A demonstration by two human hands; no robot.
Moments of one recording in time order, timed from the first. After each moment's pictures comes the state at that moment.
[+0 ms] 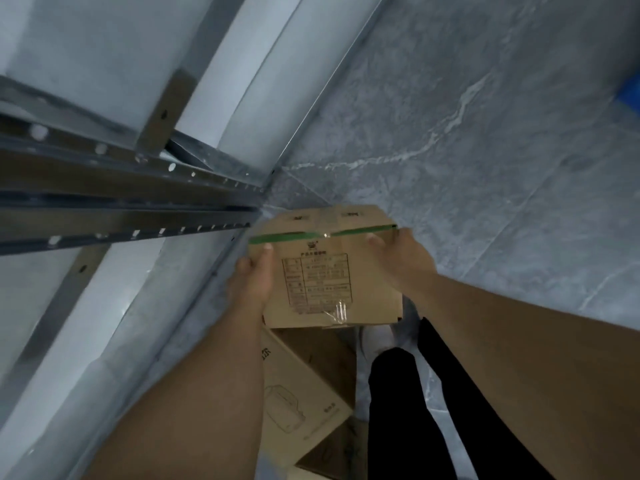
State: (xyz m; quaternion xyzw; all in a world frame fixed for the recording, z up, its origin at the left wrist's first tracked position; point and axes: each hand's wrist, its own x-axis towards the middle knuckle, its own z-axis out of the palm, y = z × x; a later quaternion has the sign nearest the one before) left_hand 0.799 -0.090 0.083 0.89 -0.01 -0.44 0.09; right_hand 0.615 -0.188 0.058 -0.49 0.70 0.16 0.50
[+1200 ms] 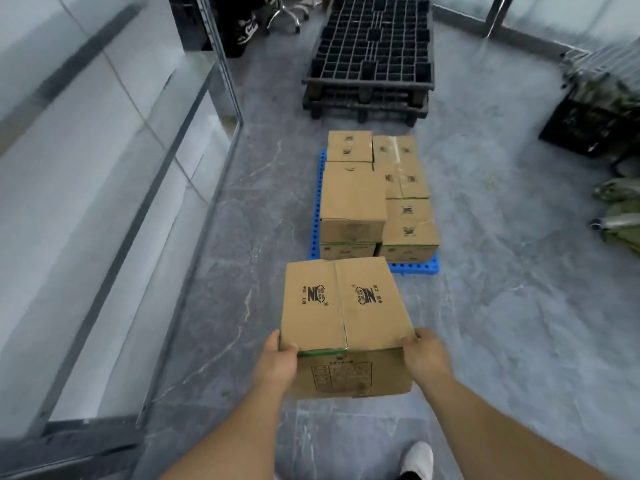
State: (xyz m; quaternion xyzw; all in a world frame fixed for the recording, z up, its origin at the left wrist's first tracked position) left_hand 0.359 -0.170 0.416 0.76 -0.40 -0.50 0.10; right_hand 0.139 -0.123 0.424 -0.25 0.86 -0.15 0.41
